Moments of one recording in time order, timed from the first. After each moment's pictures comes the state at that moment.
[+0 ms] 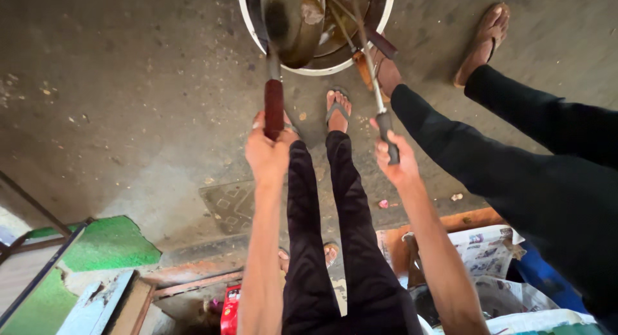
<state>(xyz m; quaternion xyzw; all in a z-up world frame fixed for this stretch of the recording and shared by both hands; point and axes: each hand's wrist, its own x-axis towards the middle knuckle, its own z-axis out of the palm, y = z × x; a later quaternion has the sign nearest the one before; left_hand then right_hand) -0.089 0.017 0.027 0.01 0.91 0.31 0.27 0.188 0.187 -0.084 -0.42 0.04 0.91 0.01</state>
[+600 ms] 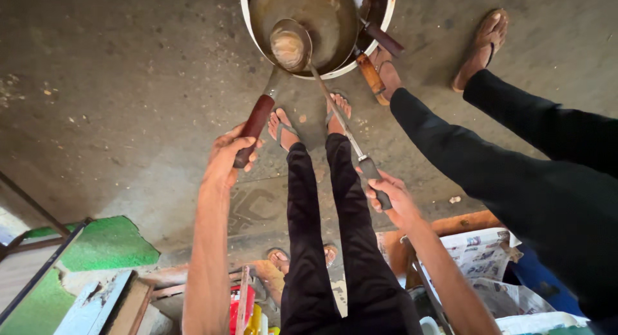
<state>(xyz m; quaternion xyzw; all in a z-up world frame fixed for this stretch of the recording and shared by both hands) -0.159 -0.061 0.015 -0.23 0.60 0.52 0.57 0.169 0.168 0.034 -0.52 -0.15 0.82 -0.18</state>
